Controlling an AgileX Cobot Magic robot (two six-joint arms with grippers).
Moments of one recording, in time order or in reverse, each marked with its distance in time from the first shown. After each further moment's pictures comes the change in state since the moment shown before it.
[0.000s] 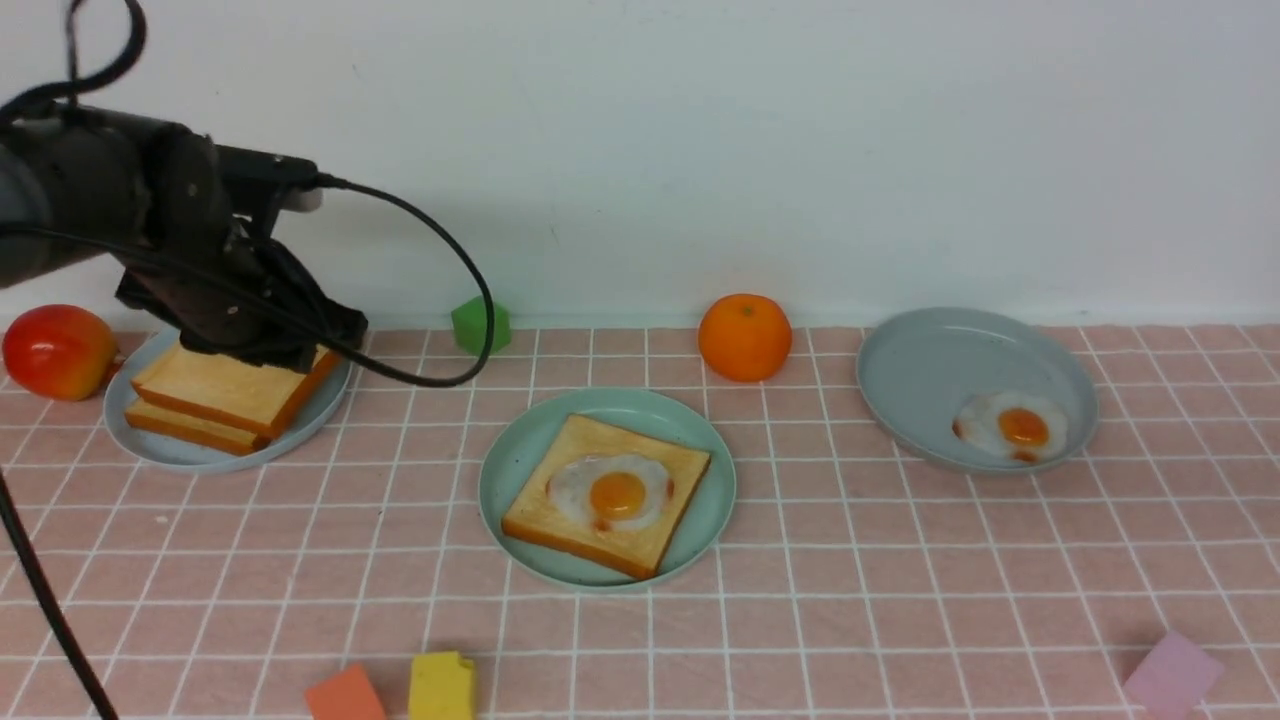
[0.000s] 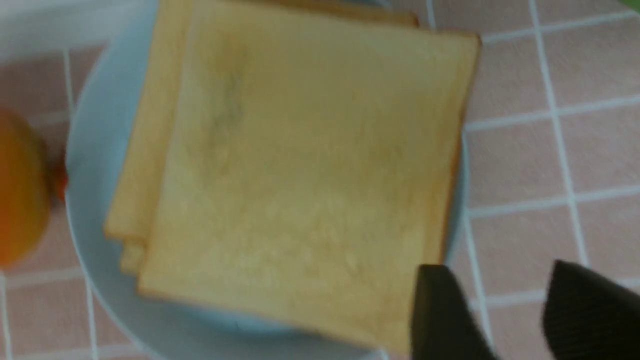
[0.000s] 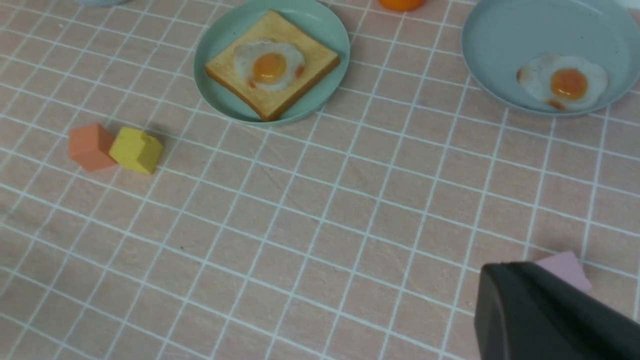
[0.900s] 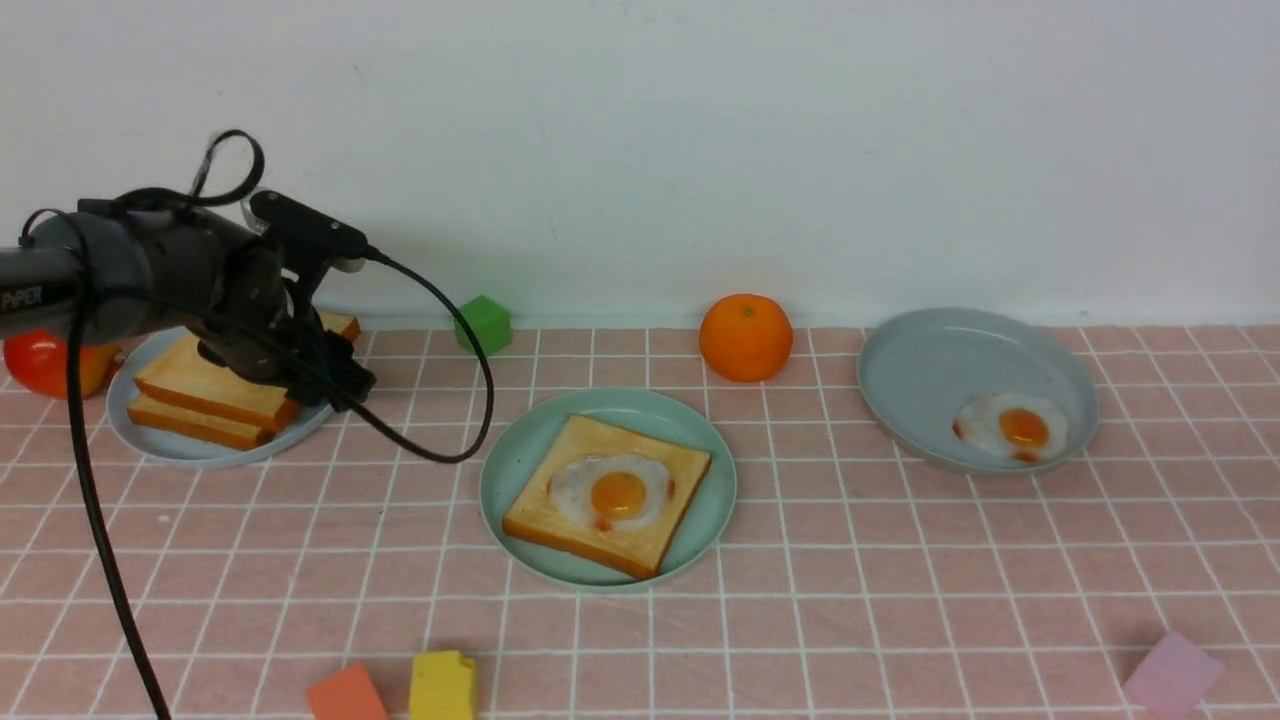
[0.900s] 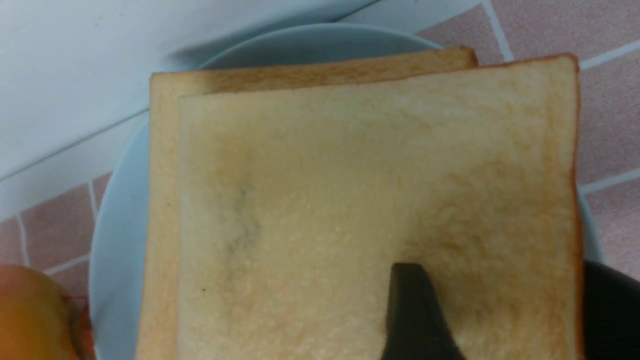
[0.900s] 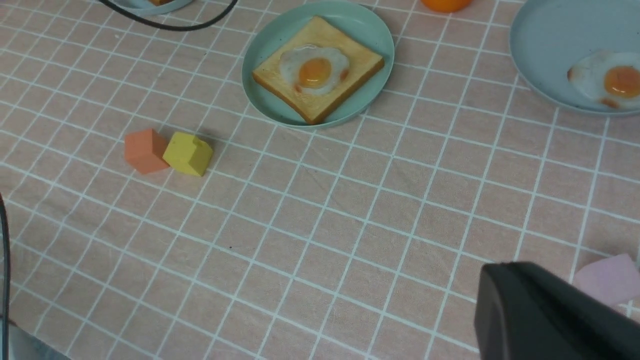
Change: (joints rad) right arm 0.000 0.000 0.000 0.072 -0.004 0.001; left arm 0.000 0.173 -0.012 0.258 -0.194 -0.006
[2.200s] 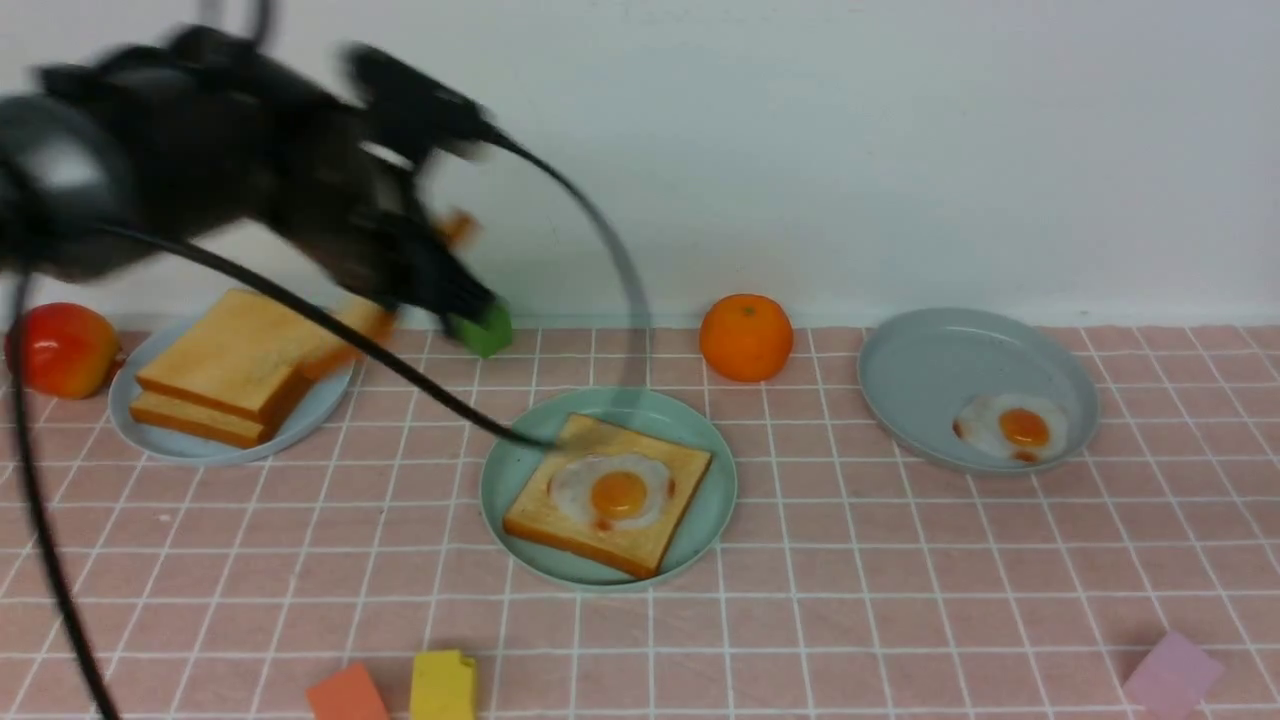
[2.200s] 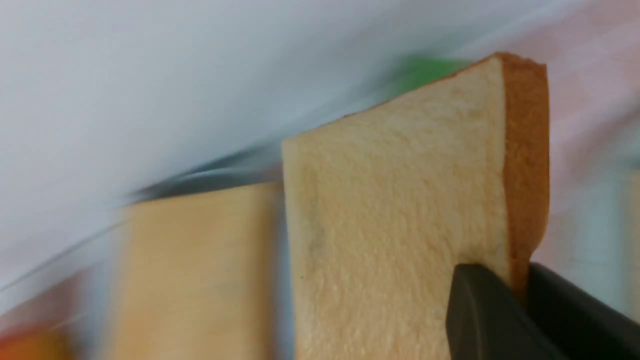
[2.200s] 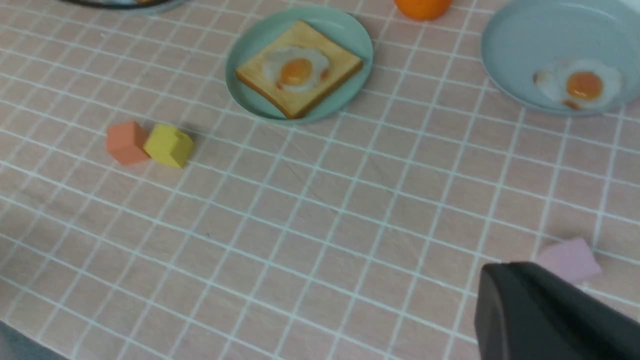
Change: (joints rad) right arm 0.000 -0.109 0.000 -0.057 0.082 -0.001; left arm -0.318 -0.304 0.003 -0.073 0.236 -0.003
